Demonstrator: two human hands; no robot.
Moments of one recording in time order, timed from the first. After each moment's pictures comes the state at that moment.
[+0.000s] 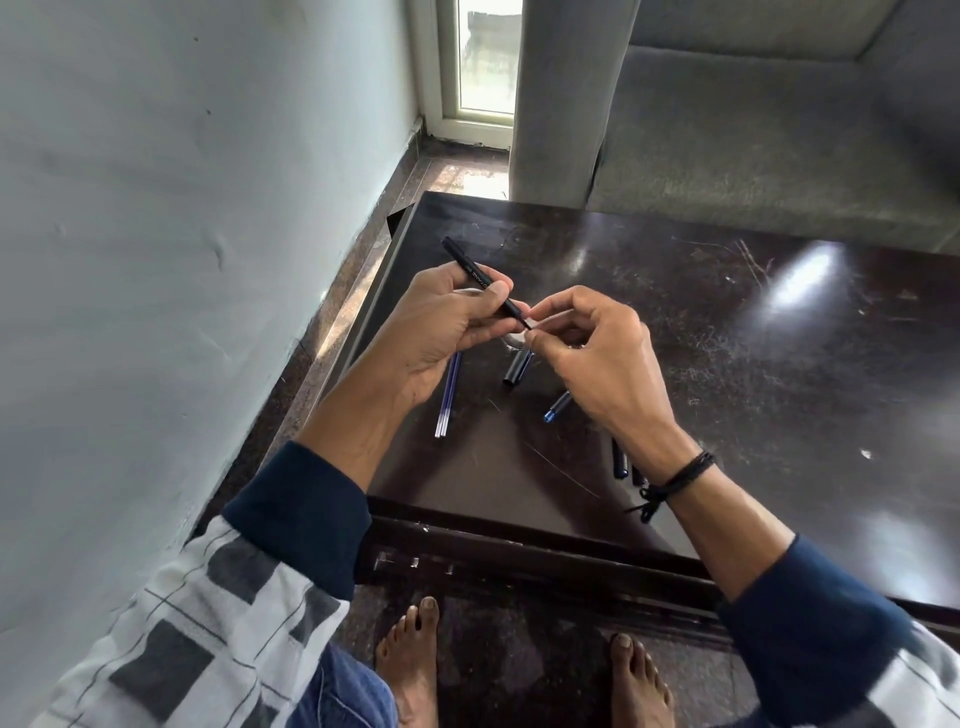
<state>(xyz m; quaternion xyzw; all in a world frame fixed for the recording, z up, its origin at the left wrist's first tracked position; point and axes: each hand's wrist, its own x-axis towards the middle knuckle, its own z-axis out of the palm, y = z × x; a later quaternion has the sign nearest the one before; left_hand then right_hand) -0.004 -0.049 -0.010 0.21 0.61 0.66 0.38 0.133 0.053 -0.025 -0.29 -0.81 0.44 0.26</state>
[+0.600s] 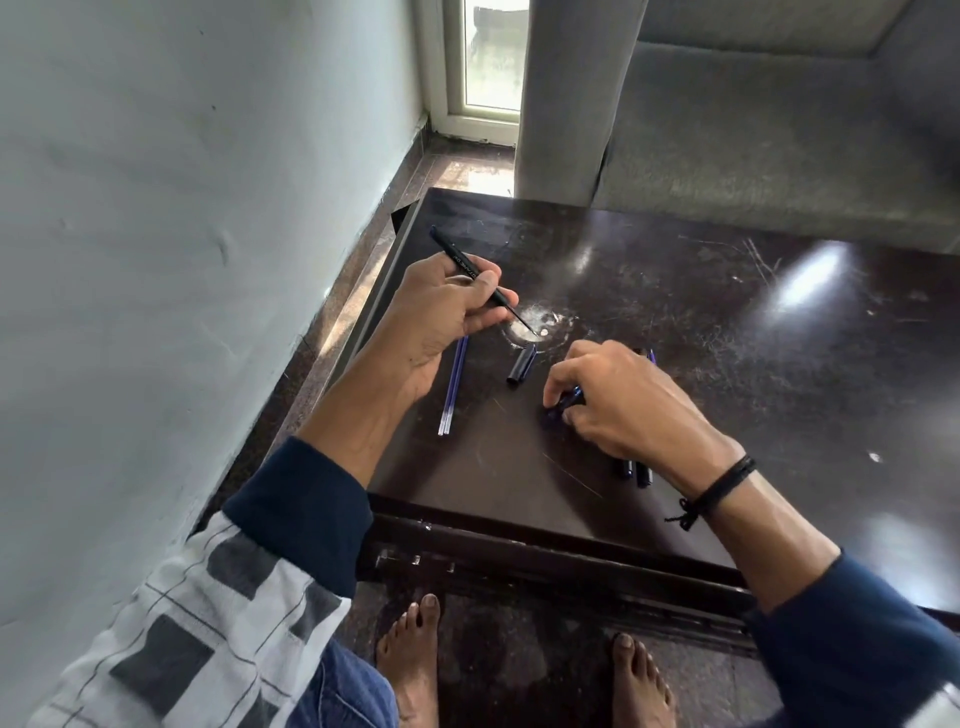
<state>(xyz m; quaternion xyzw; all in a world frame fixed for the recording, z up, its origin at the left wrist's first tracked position) -0.010 -0.047 -0.012 0.20 0.64 0.67 0.33 0.155 0.066 -0.026 -0.20 -0.97 0.14 -0.05</state>
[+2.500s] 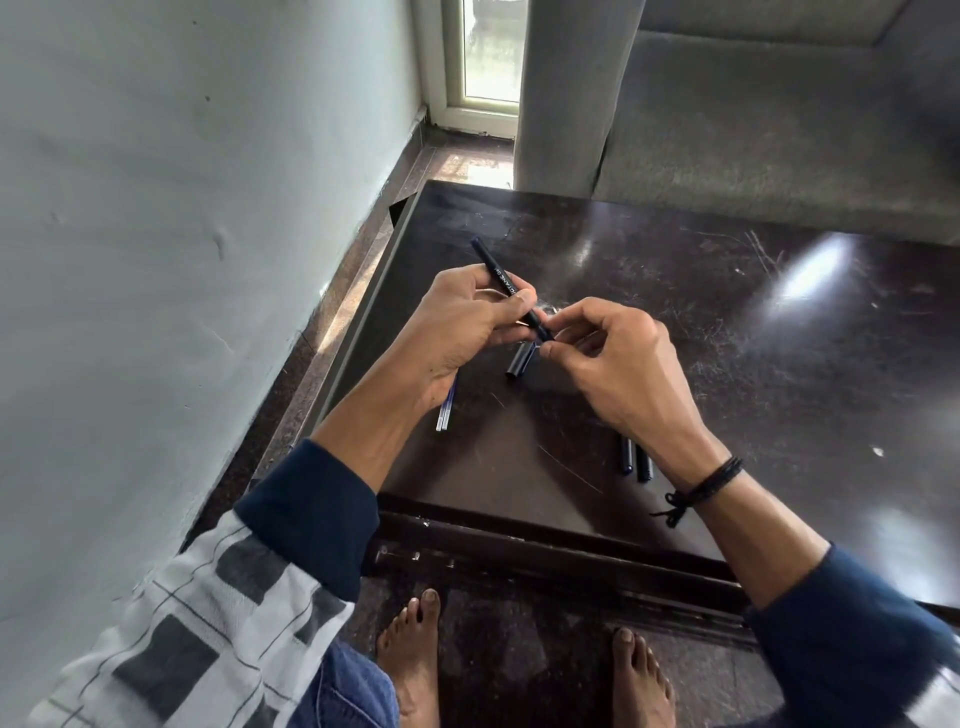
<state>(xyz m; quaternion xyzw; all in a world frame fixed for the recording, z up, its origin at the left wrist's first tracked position) 0.012 -0.044 -0.009 0.23 0.66 0.62 0.36 0.147 0.064 -0.033 -0.30 -0.85 0.37 0.21</state>
